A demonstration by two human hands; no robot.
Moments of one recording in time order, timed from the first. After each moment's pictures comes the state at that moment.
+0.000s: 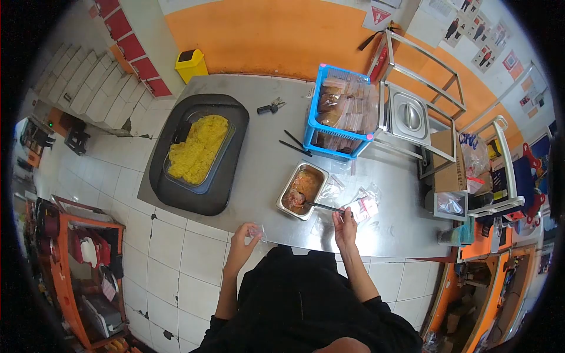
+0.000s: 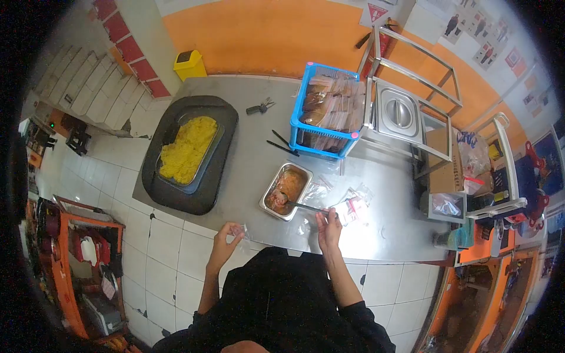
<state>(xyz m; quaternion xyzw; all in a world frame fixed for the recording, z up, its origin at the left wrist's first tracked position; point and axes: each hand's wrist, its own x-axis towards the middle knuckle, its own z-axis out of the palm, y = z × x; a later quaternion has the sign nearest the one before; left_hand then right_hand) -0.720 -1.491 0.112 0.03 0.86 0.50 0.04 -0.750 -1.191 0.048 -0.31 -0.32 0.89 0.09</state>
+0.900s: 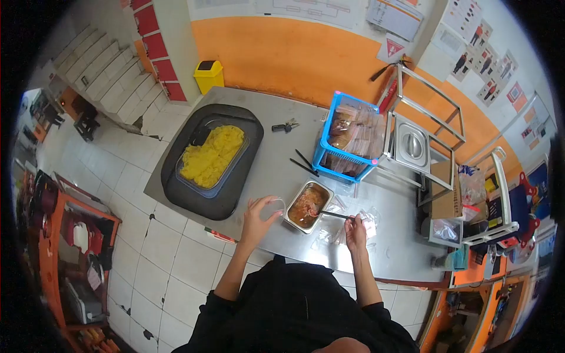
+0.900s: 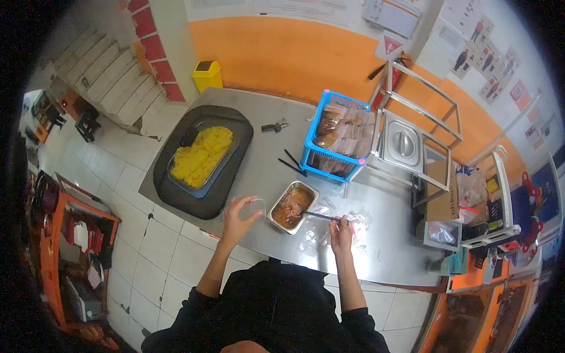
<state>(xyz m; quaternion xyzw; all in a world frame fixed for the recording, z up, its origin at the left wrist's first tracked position) -0.792 -1.457 0.161 0.10 0.86 0.47 -0.16 -0.789 -1.150 0.054 -0.26 -0.31 0.91 0.05</state>
